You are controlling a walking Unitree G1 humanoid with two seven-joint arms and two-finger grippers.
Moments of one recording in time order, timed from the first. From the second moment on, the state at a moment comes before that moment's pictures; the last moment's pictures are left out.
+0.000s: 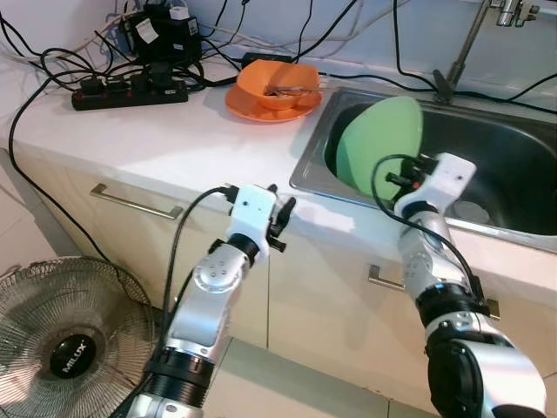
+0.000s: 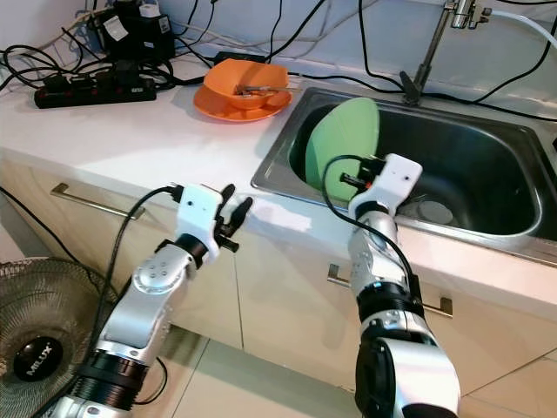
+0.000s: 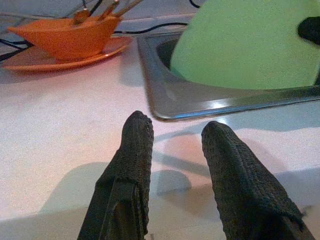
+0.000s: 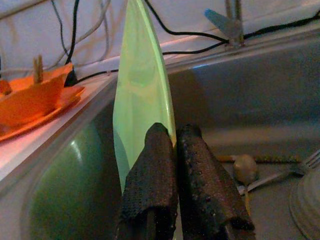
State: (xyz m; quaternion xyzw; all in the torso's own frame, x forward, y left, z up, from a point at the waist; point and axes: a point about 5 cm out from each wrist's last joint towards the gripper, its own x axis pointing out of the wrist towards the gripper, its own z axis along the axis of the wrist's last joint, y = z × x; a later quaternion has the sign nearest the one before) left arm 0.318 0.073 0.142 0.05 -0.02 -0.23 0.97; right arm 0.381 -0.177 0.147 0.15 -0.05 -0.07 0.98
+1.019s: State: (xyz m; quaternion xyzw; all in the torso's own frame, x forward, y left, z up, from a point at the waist) left arm 0.321 0.062 0.147 0.06 -0.01 -0.25 0.97; right arm 0.386 -0.163 0.142 0.10 -0.02 -0.04 0.99
